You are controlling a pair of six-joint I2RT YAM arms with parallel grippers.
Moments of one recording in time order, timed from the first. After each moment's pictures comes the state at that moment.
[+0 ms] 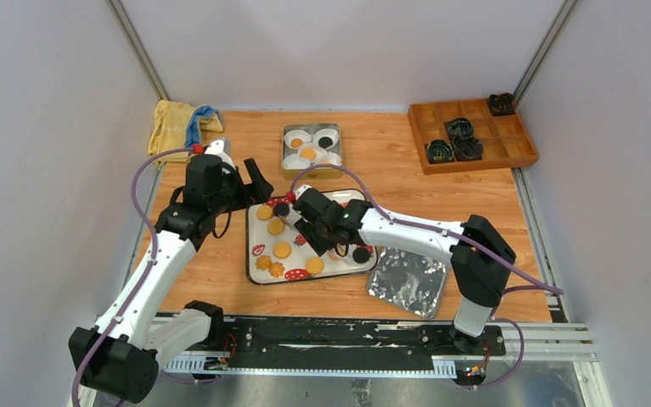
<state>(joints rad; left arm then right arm) -0.26 0.99 0.90 -0.46 0.04 -0.48 1.06 1.75 1.33 -0.58 0.20 0.19</state>
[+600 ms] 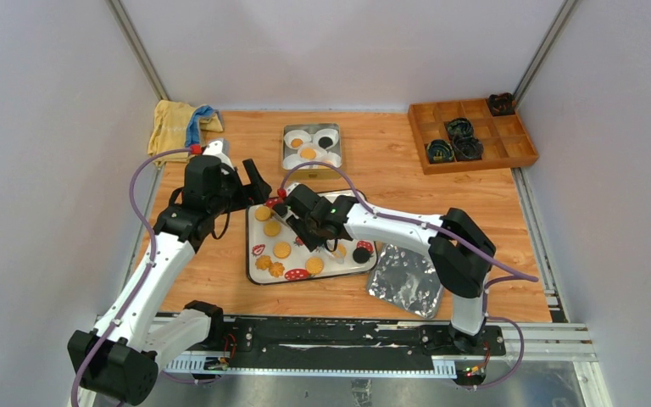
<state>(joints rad) -0.26 0.98 0.90 -0.47 0.02 -0.47 1.04 1.86 1.42 -0.55 0.17 0.19</state>
